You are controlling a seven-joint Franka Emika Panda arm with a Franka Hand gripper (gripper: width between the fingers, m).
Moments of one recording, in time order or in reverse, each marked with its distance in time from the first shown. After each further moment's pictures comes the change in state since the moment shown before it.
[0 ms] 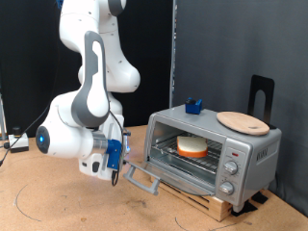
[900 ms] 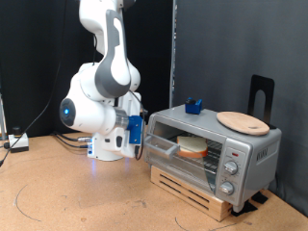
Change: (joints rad) arm 0.042 -0.231 0.116 -0.112 0.156 -0.057 0.012
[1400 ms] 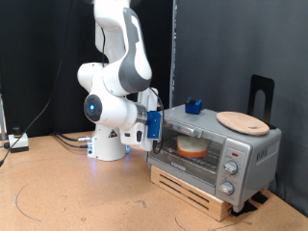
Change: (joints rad) arm 0.049 -0.070 0.074 -0.075 0.077 0.036 0.063
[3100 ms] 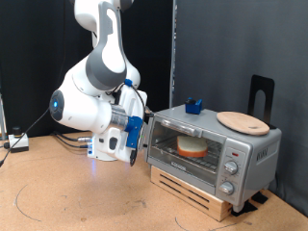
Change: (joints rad) arm -0.083 0.215 -0.080 0.329 -0.021 -0.024 0.120
